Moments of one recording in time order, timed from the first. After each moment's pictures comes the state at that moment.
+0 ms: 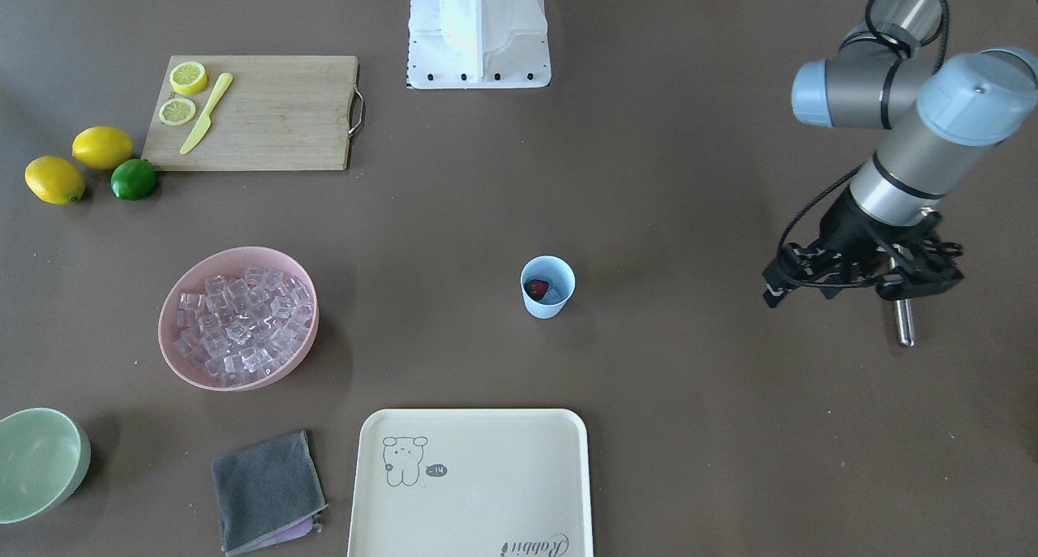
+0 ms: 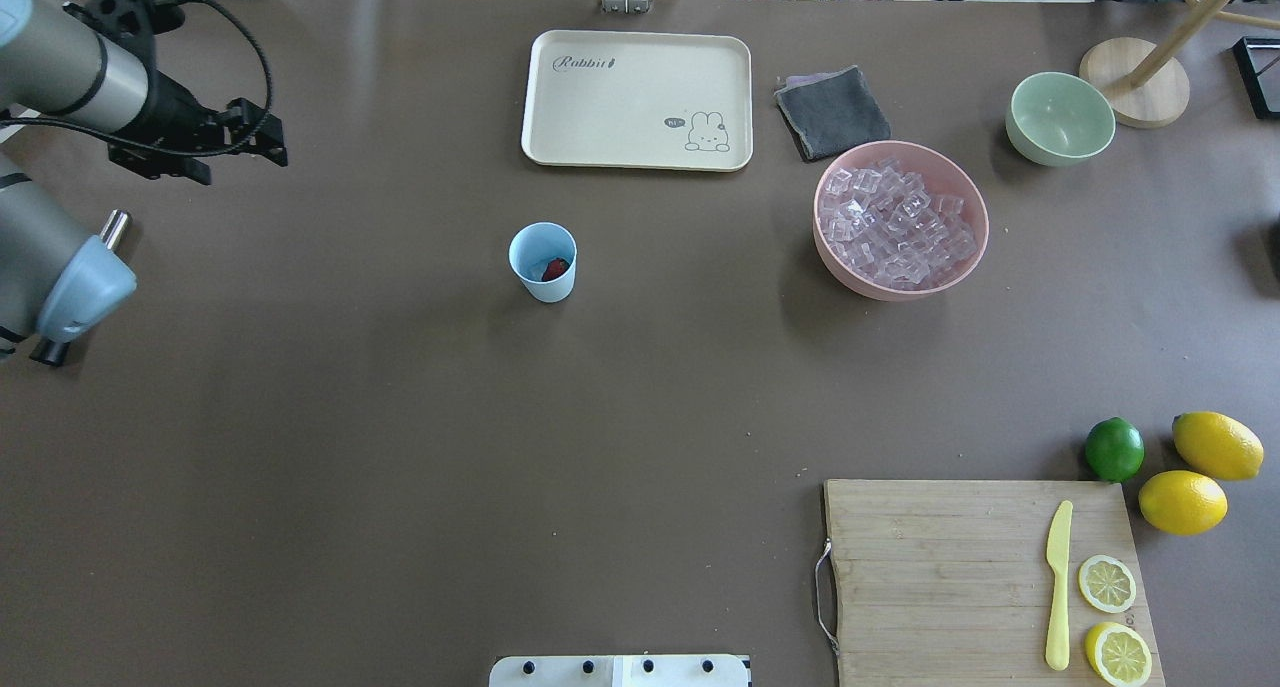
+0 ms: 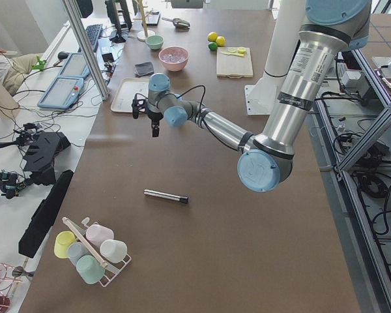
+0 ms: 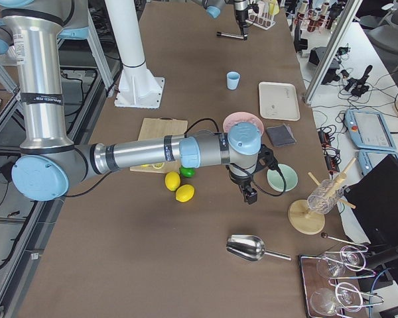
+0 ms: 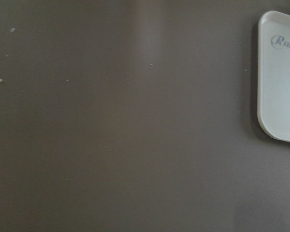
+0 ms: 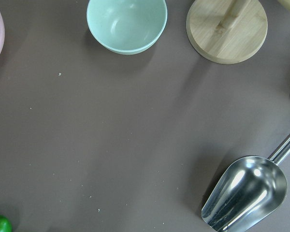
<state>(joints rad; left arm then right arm) -1.06 -1.88 -1.62 -1.97 -2.14 -1.03 1.57 -1.52 1.72 -1.59 2.41 -0.38</state>
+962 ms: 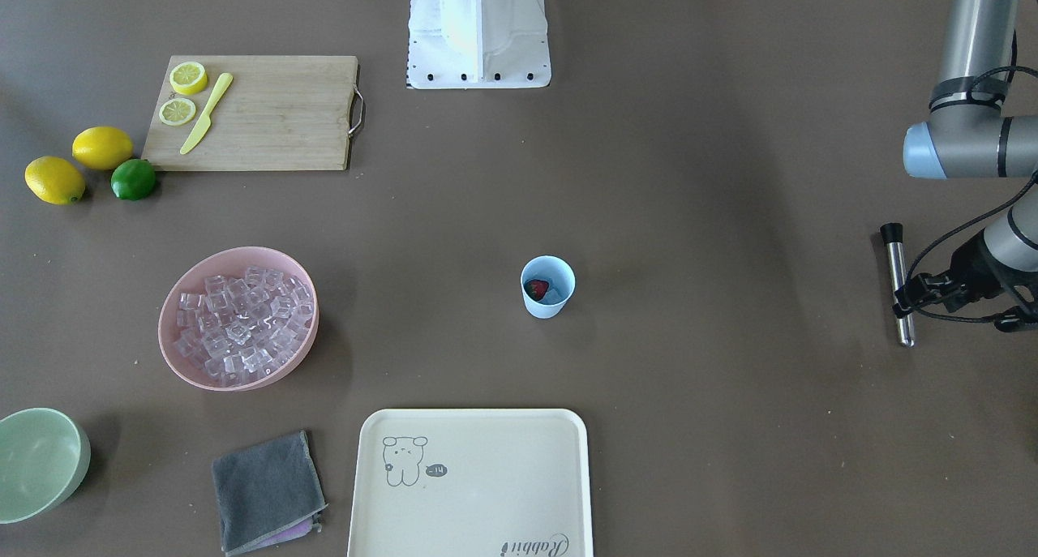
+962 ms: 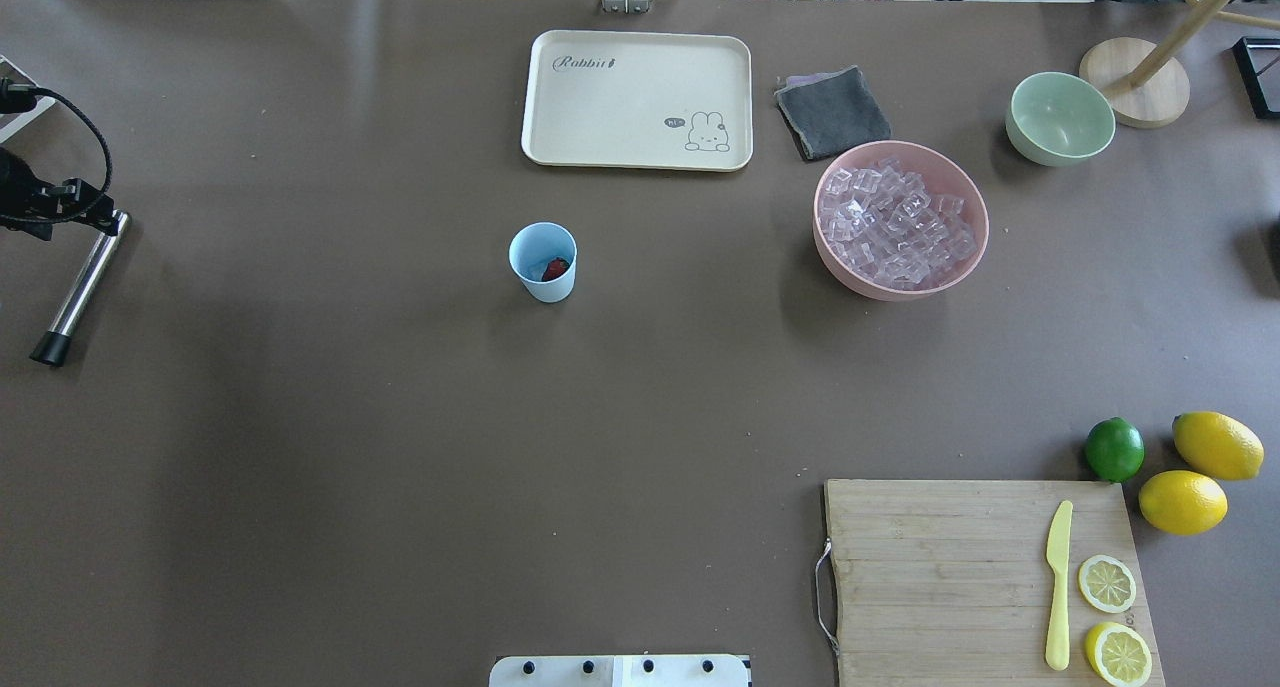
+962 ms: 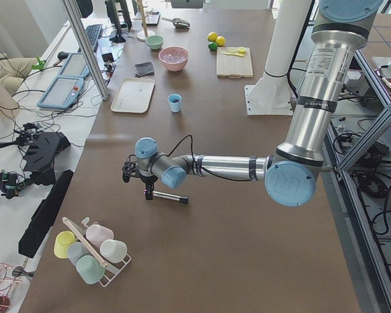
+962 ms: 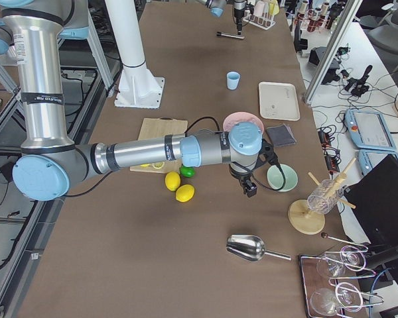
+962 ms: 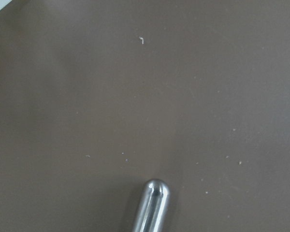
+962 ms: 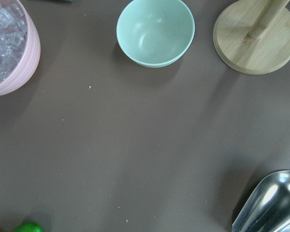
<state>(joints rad) -1.15 -1.78 -1.28 -2.15 -2.21 -0.70 1.57 -1.52 1.72 -1.59 2.51 -0.37</state>
